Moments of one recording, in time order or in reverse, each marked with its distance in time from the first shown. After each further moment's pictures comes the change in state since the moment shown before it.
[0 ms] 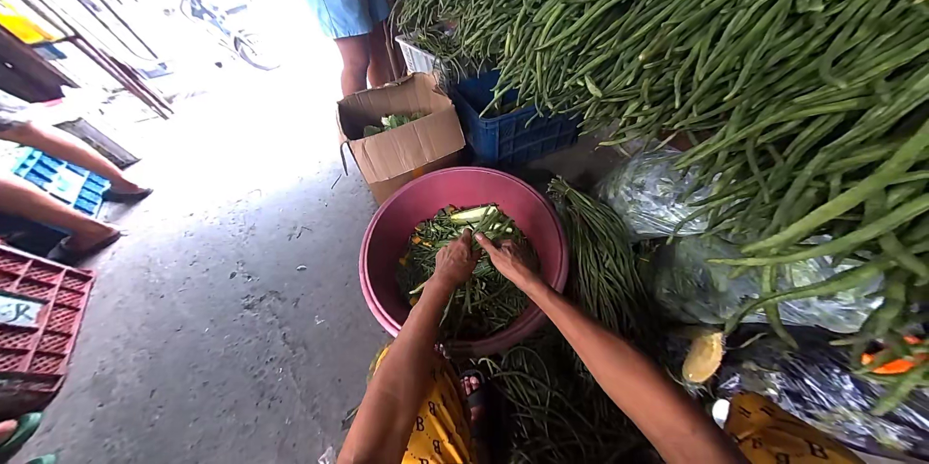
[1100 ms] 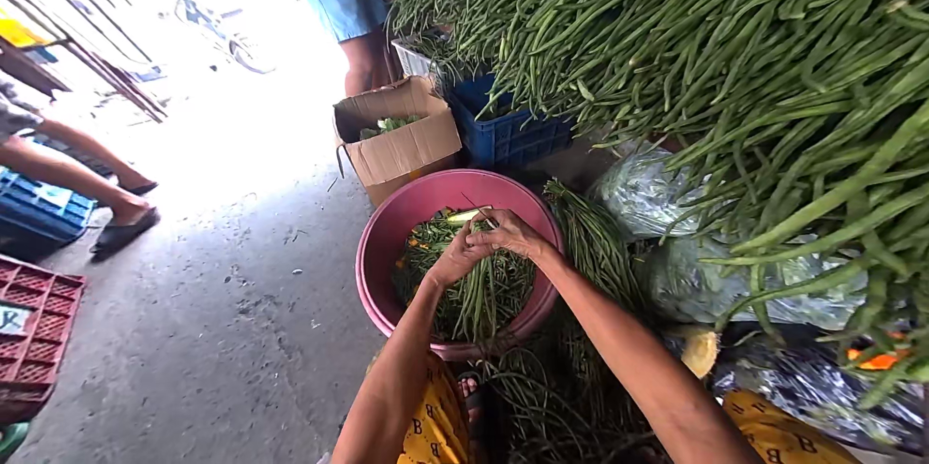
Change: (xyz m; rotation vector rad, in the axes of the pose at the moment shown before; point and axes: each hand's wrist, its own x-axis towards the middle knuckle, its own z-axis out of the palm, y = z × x) left_hand 0.000 -0.008 0.006 -0.979 -0.032 0.531; right_hand 0.026 -0.012 -0.044 0.268 -0.163 -0.461
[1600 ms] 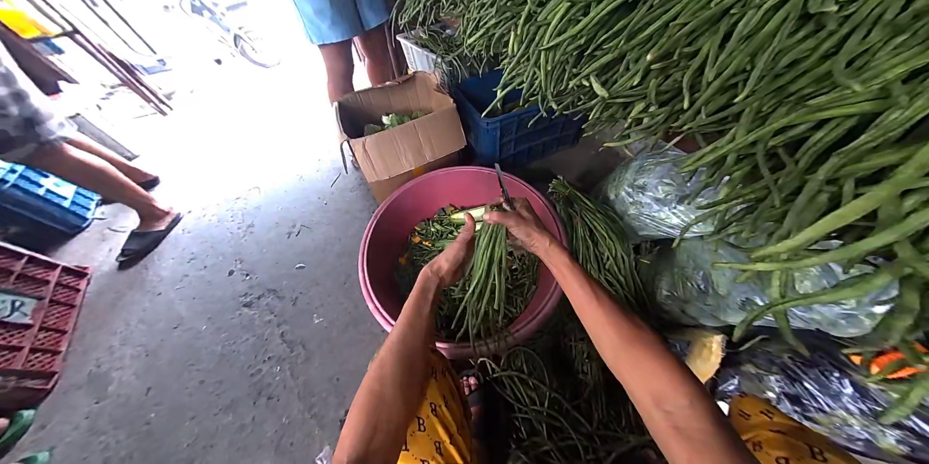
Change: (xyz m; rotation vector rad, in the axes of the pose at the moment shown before) left_hand -0.006 0.011 -0.007 -0.263 -0.093 -0.432; right_hand 0.002 -0.001 0.001 0.309 0.232 -0.045
